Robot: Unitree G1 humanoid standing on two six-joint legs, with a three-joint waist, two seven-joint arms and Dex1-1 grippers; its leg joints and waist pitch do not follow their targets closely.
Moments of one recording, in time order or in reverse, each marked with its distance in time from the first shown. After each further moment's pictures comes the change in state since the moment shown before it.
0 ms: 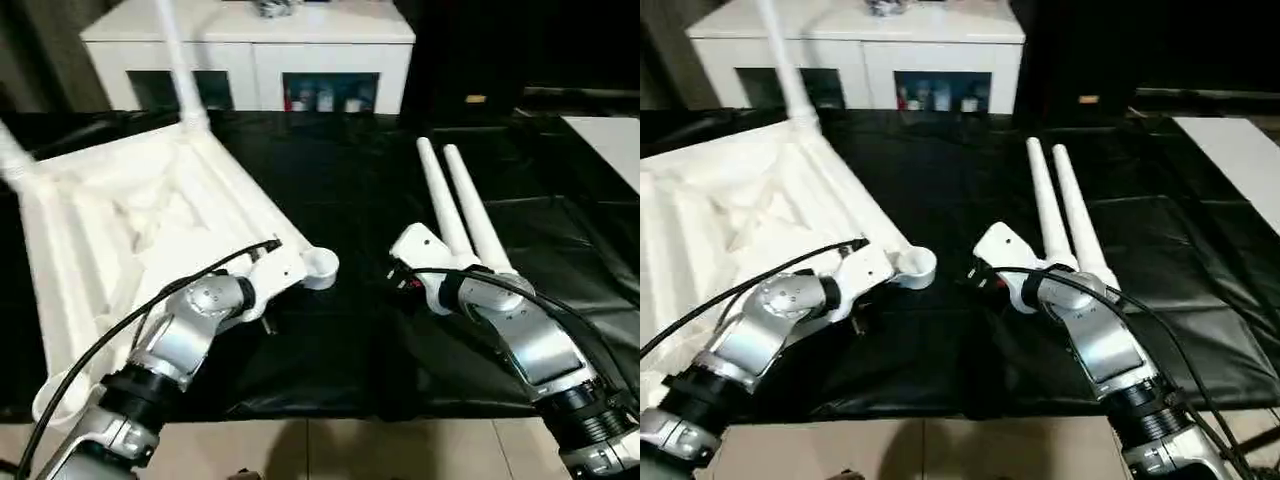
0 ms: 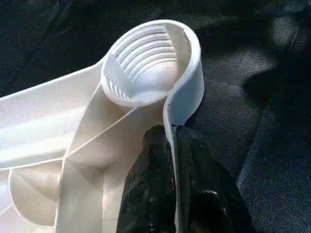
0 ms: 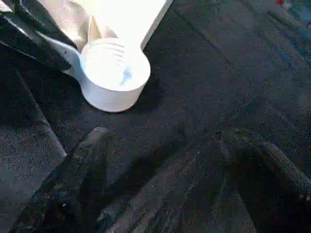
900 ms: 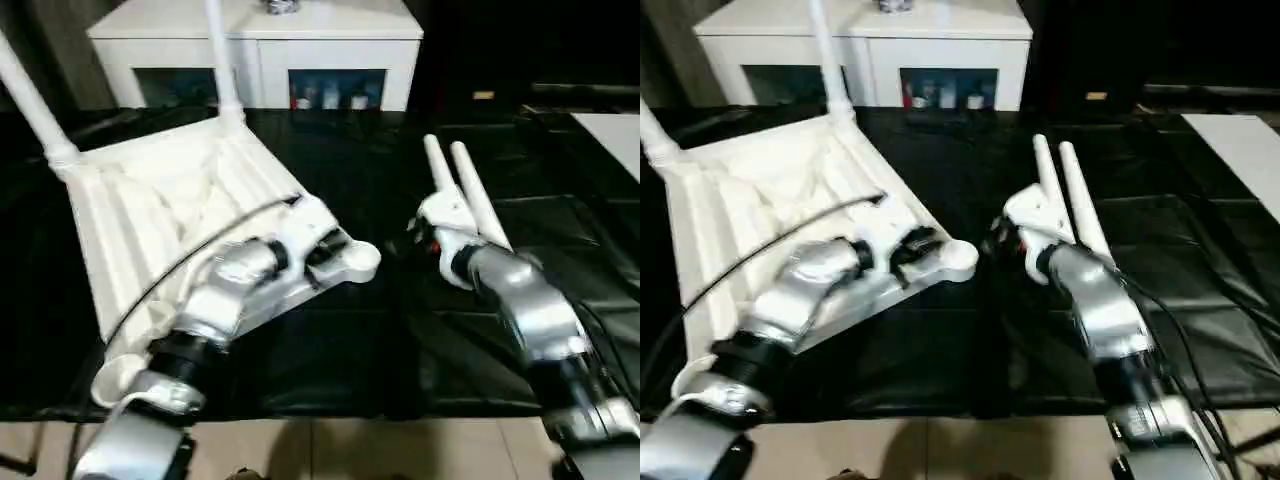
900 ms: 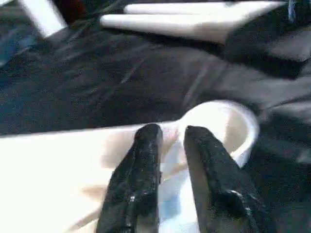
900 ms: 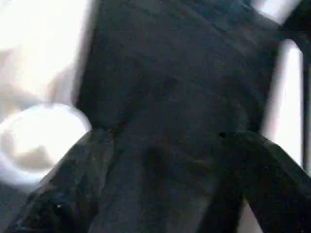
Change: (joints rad) left arm -0.110 -0.081 0.168 0.050 -0.153 -0.018 0.040; right arm -0.235 0.126 -0.242 0.274 0.059 0.199 -0.262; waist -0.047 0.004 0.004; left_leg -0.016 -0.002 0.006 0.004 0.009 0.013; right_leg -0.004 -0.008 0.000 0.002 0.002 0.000
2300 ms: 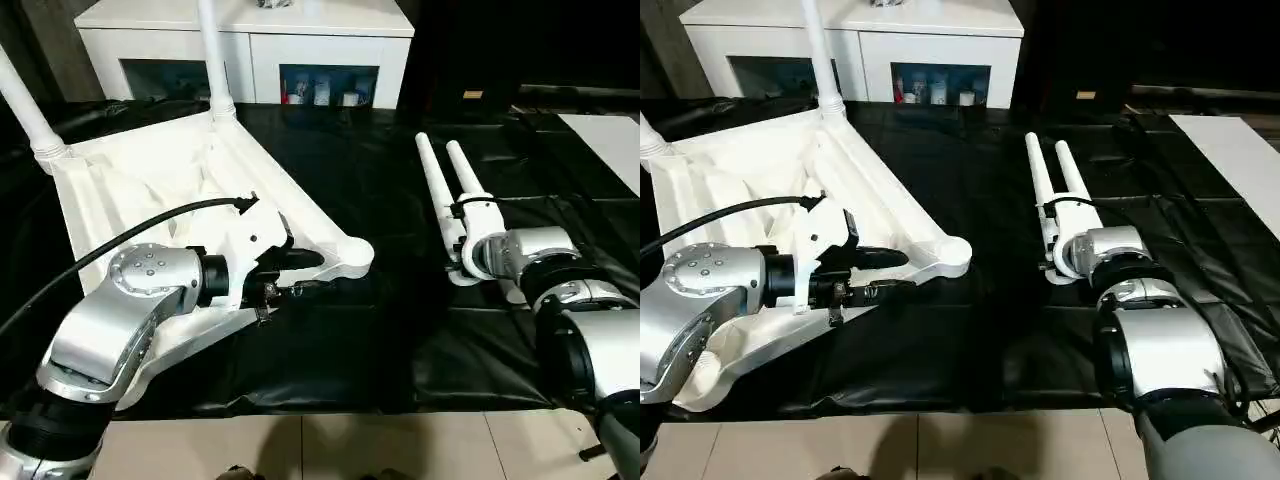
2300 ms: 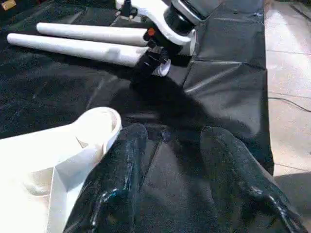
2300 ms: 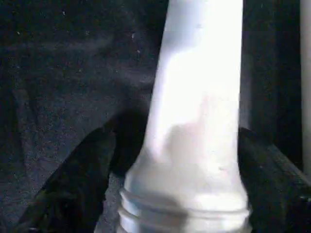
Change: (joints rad) left arm 0.194 0.282 0.002 -0.753 -0.334 0.527 -0.291; right arm -0.409 -0.042 -0.118 0.928 -0.002 0.029 -0.062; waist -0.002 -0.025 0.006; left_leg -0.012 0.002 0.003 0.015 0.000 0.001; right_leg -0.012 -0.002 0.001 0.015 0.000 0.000
